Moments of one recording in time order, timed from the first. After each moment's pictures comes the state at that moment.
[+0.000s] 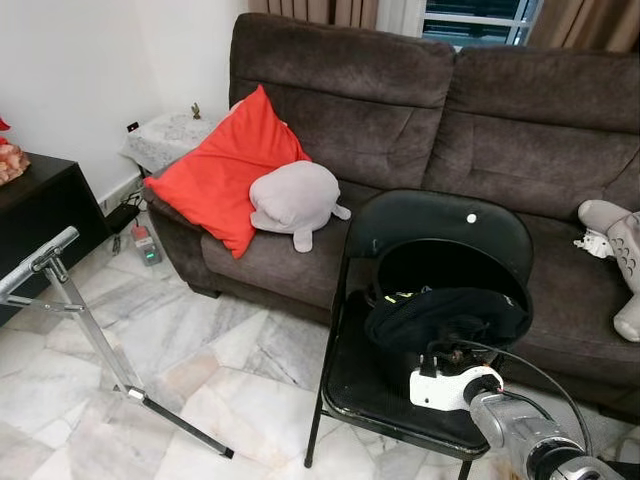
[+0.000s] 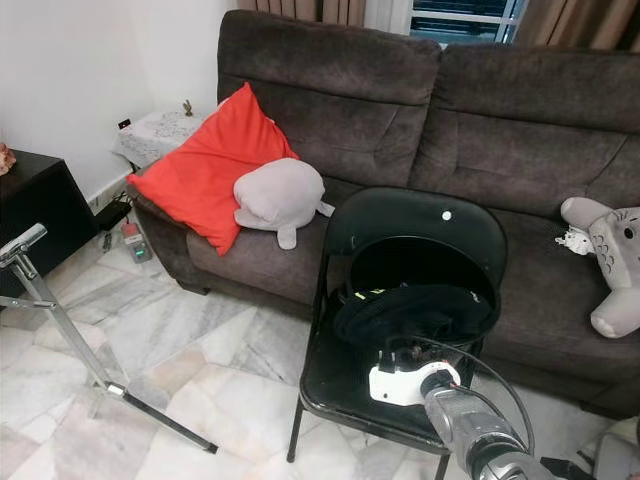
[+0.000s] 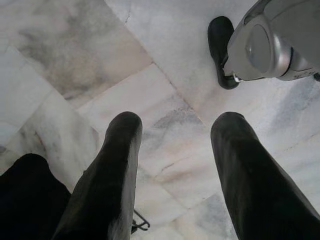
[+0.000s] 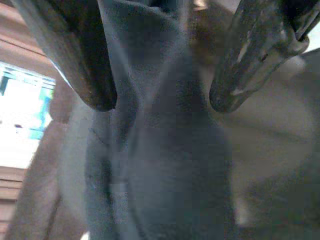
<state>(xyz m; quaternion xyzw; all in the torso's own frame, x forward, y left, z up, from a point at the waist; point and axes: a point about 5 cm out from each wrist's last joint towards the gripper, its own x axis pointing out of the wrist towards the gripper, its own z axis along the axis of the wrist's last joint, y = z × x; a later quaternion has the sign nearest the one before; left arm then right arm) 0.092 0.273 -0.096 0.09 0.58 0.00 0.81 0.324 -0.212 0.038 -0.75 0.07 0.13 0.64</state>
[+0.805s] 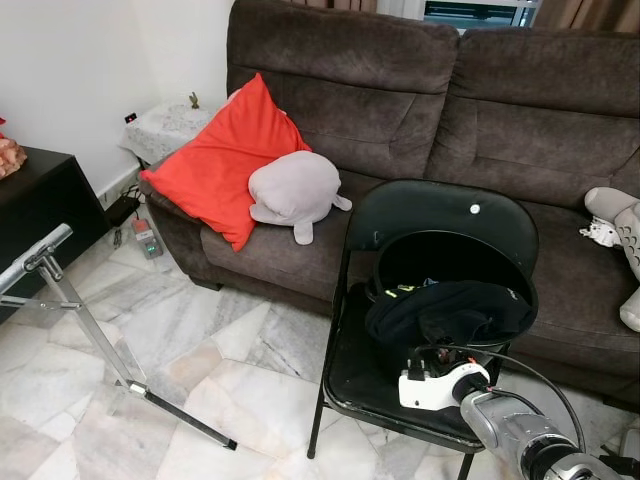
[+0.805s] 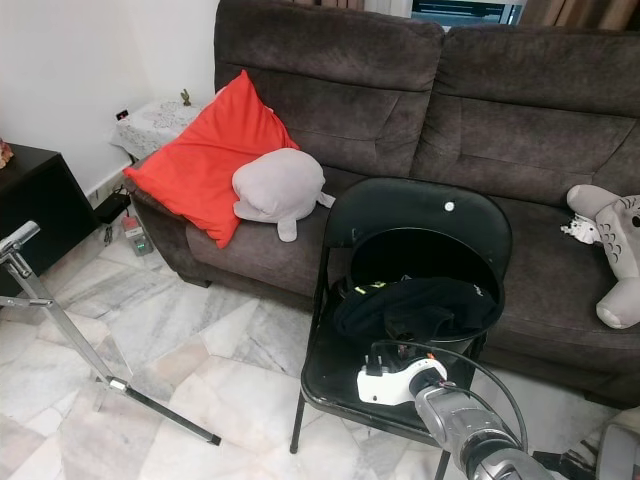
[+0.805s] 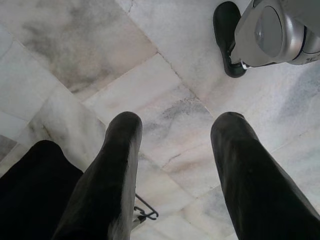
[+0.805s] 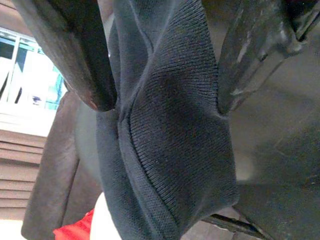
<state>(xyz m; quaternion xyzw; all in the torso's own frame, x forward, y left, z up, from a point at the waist) 0.090 0.276 -0.095 0.11 0.59 0.00 0.80 0.325 -0.194 0.040 -0.76 -0.01 0.15 0.63</state>
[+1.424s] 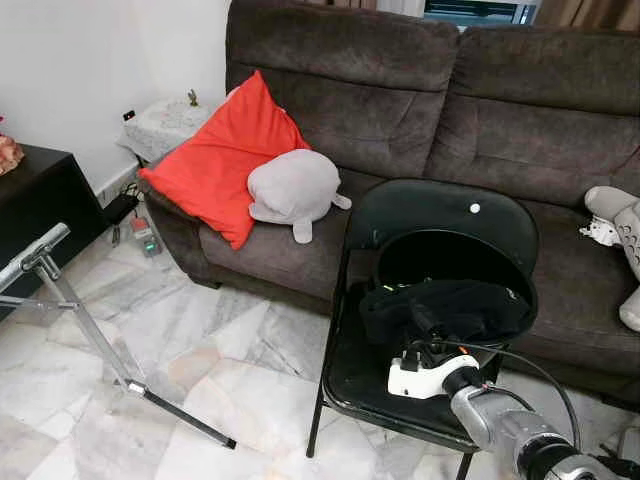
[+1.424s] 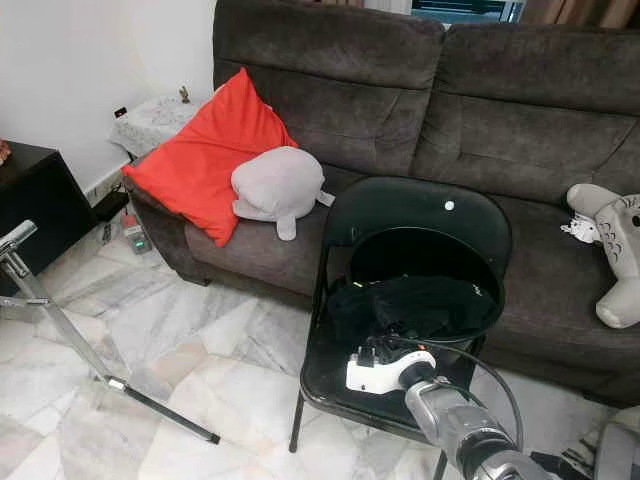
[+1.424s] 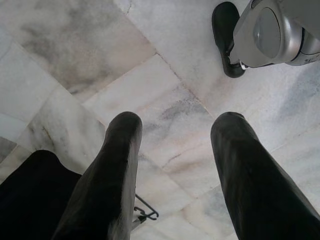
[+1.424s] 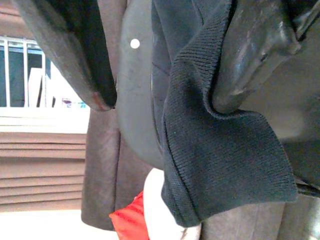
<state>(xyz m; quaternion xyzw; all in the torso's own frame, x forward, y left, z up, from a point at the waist) 0.092 0.276 -0.095 0.11 0.58 -0.01 0.80 0.327 -0.179 0.053 -0.72 -0.10 0.11 0.67</state>
